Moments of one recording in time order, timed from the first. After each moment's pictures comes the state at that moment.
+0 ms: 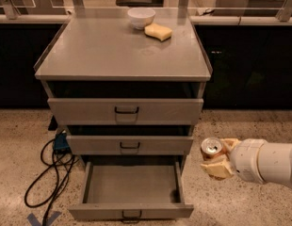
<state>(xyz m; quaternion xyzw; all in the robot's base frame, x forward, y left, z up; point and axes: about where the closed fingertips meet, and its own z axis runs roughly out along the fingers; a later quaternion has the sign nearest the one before) 0.434 -0.192 0.733 -0.41 0.83 0.11 0.38</state>
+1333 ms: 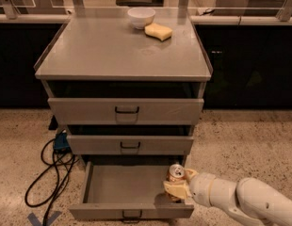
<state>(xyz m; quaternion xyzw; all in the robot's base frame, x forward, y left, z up) 0.450 -0.107 0.553 -0.30 0.81 0.28 0.41</state>
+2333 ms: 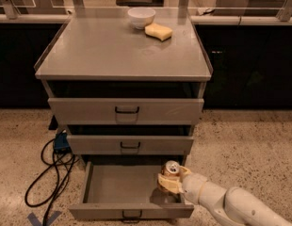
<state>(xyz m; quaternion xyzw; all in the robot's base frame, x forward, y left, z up) 0.487 -0.094 0.515 -0.23 0.78 0.31 0.49</state>
